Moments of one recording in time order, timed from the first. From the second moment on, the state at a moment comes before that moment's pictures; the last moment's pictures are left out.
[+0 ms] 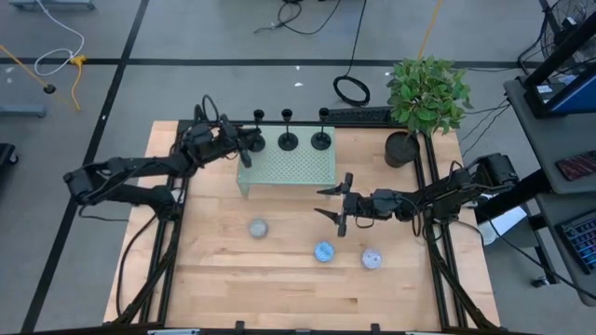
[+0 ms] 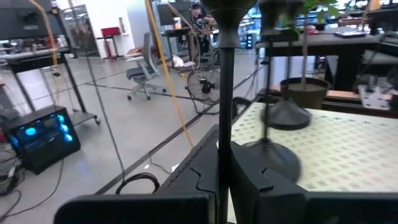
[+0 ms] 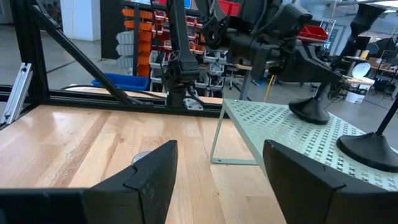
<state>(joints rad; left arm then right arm) 0.64 1.19 0.40 0.74 0.12 0.11 0.16 1.48 0.48 0.99 0.31 -0.12</state>
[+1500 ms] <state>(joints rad) 0.58 0.99 0.40 0.47 -0.12 0.19 0.31 1.49 0.48 0.70 0.08 0.15</state>
